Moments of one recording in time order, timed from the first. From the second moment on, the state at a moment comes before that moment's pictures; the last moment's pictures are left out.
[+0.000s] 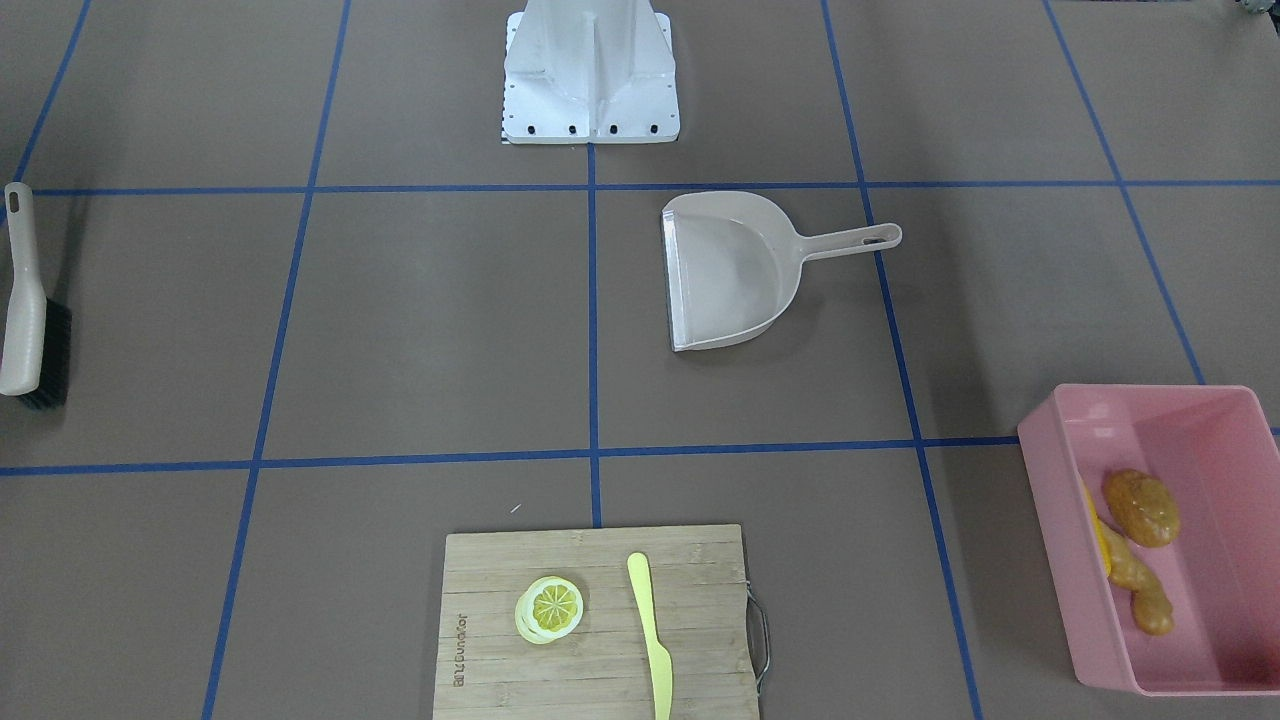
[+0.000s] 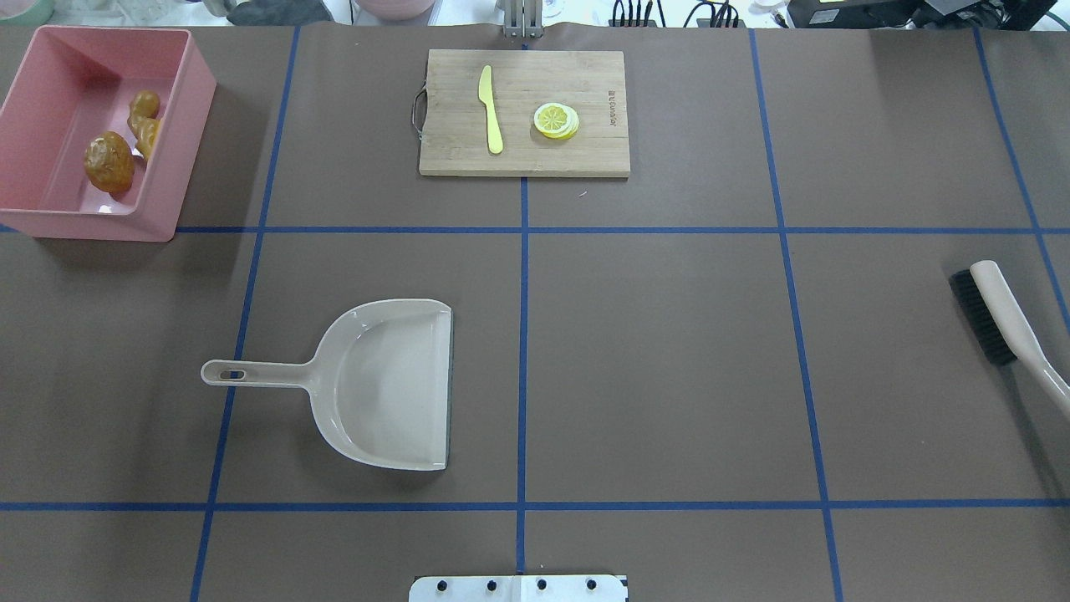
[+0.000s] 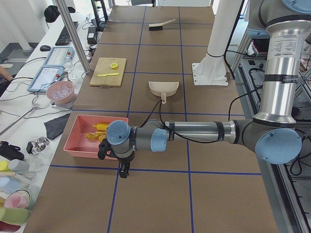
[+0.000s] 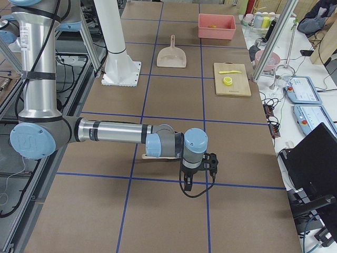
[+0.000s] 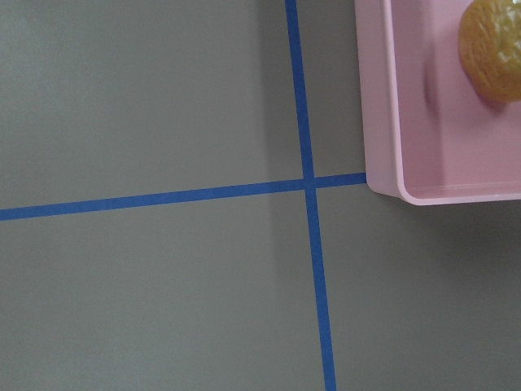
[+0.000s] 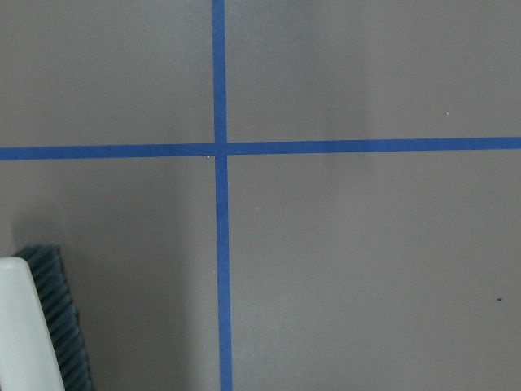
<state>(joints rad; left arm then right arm) -1.57 -1.61 -1.51 -1.63 -2.37 0.08 1.54 -1.61 1.58 -1.51 2.30 0.07</state>
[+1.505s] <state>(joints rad) -1.57 -1.61 -1.52 -1.62 -2.38 0.08 1.54 -1.61 1.58 -1.51 2.30 0.08</state>
